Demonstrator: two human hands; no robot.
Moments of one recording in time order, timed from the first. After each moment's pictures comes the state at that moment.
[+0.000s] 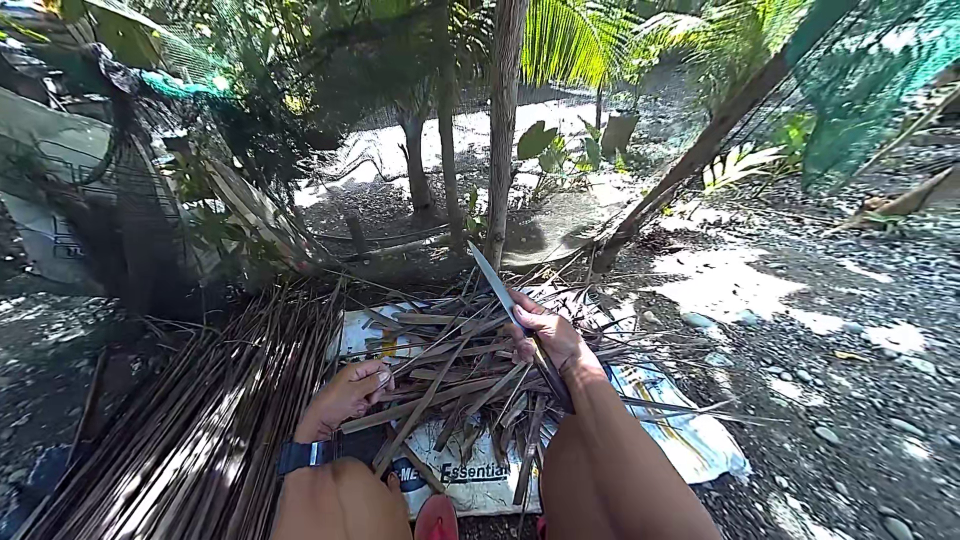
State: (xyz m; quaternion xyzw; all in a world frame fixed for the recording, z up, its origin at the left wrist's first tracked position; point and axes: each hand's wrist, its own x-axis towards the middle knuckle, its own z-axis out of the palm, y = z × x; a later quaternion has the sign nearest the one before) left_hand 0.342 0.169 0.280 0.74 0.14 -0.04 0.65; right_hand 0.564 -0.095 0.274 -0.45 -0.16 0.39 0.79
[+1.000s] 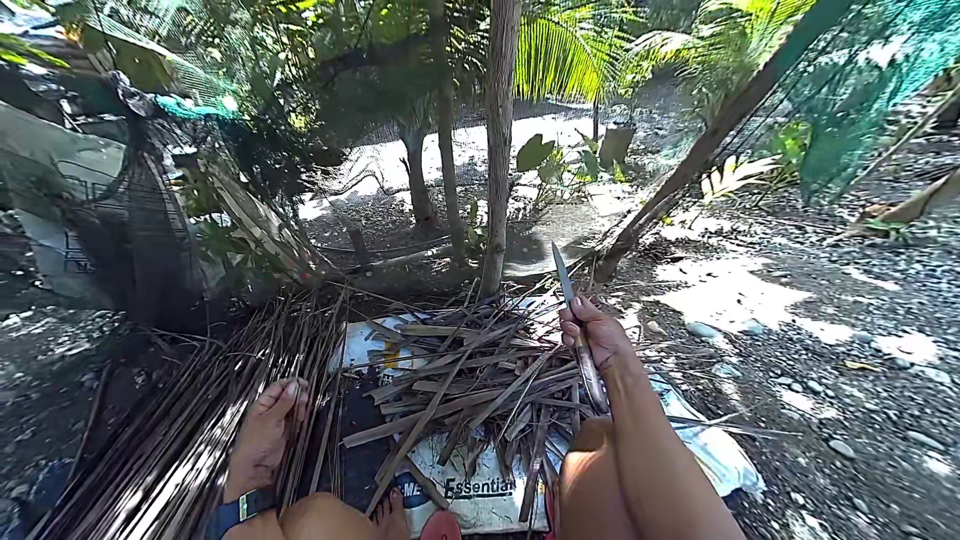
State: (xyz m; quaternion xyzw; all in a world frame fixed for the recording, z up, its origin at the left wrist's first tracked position) left_hand 0.283 0.205 0.264 0.63 0.31 0.33 0.63; right_hand 0.599 -0.129 0.281 -0.46 0.05 0.23 0.86
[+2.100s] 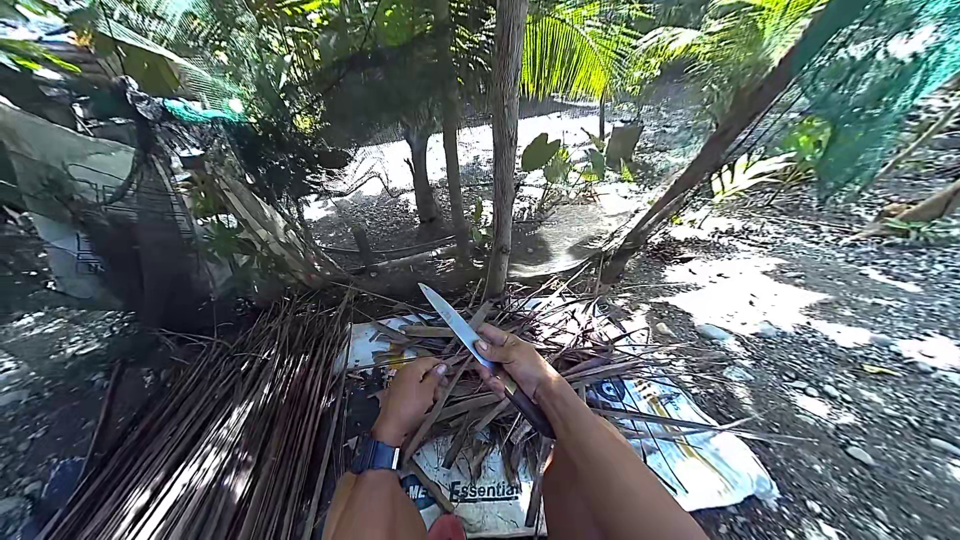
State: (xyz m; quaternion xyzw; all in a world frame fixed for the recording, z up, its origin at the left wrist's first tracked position) left_hand 0.397 0.104 0.279 0.85 0.19 0.01 0.49; right_hand 0.533 -0.059 0.270 -0.47 -0.24 0.47 0.71
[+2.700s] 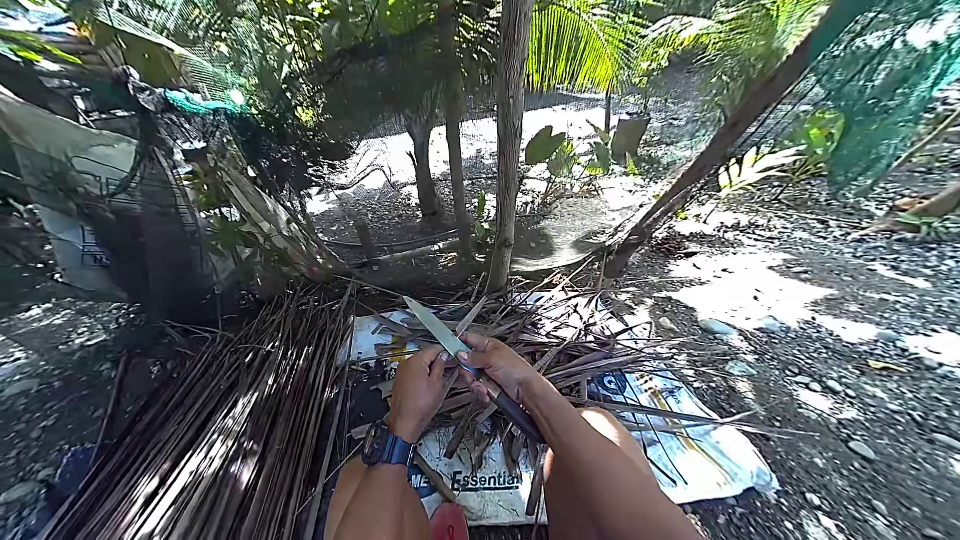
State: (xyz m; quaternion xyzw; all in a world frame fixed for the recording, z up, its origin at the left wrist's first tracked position) left_hand 0.398 0.089 0.274 0.89 0.20 0.14 0.37; right_hand 0.518 -0.038 0.261 -0.50 -0.22 0.51 0.66
